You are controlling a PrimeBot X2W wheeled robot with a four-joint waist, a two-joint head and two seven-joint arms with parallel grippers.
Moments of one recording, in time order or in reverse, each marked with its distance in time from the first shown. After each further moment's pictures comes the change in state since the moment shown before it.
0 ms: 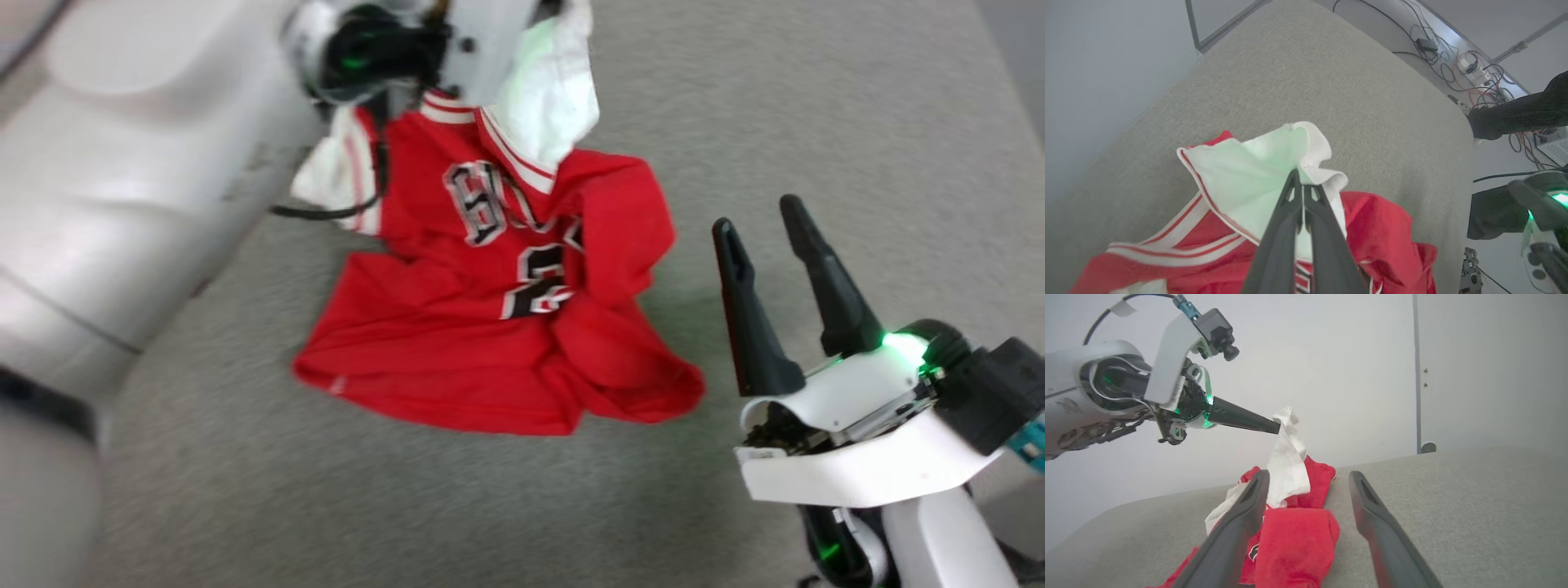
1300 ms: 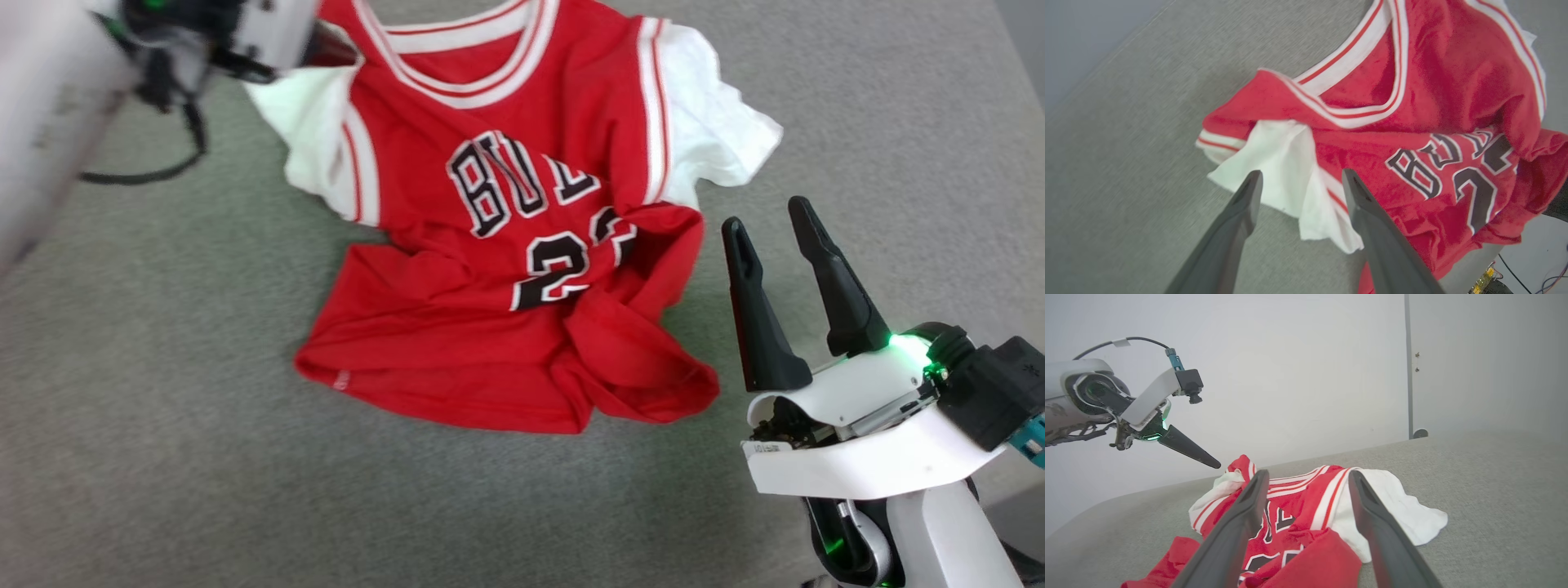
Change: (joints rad) left arm -0.071 0.146 -0.083 0.133 -0.026 0.035 0.321; right arm 0.000 0.008 -0.015 0.034 0.001 0.000 -0.022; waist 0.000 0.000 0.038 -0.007
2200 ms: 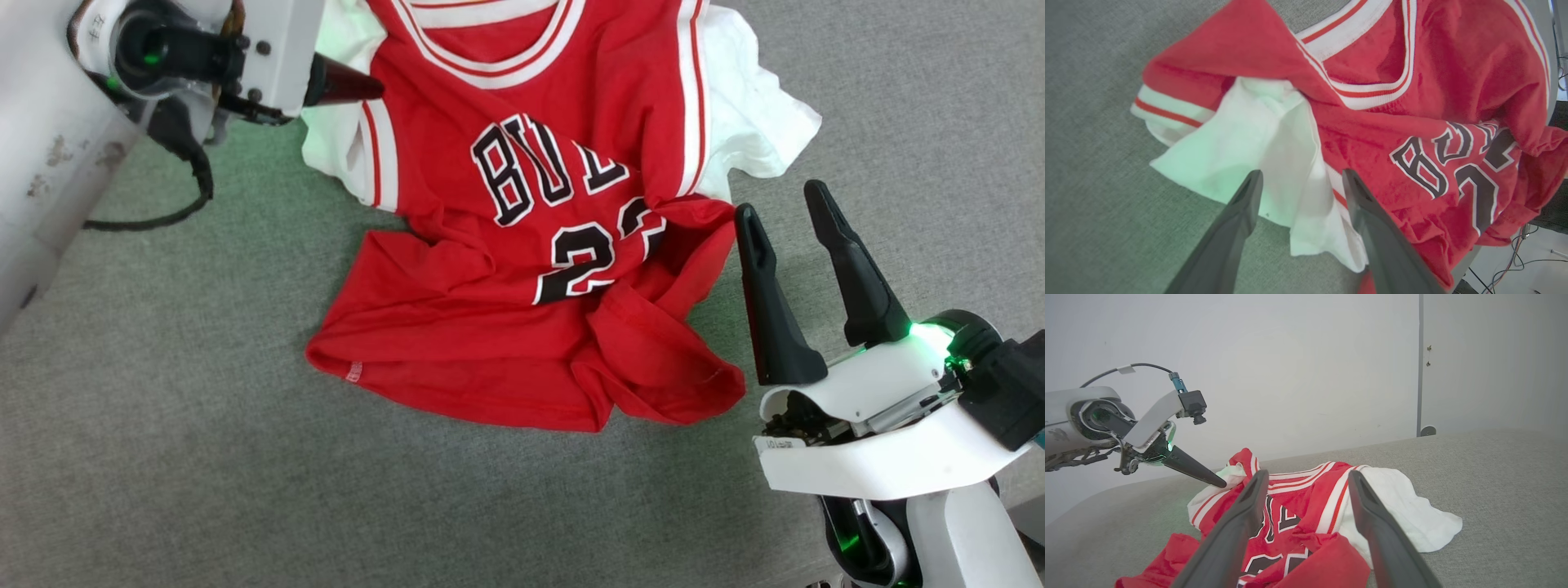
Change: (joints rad) left arm 0.098 0.057 0.059 -0.093 -0.077 0.018 -0.058; right arm 0.000 0.001 -0.019 -0.068 -0.026 0.000 0.051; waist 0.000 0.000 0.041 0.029
